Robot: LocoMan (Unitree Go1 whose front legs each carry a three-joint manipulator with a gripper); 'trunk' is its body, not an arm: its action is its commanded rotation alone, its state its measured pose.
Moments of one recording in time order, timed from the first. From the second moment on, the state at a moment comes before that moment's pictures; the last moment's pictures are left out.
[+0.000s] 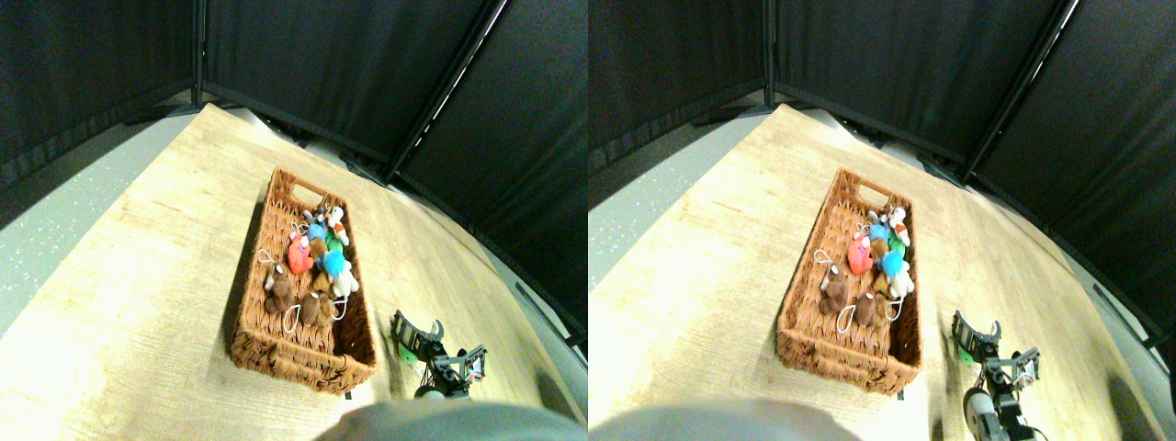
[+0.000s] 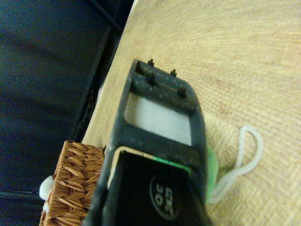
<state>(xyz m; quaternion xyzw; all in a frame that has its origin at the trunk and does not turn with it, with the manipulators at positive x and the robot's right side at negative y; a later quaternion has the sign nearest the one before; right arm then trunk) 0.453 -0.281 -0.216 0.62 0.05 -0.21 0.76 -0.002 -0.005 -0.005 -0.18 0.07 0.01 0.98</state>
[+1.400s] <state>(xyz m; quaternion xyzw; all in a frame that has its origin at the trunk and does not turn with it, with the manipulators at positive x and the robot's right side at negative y) 0.467 -0.253 -0.194 0.58 0.03 -0.14 0.80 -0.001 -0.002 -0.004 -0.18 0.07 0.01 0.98</state>
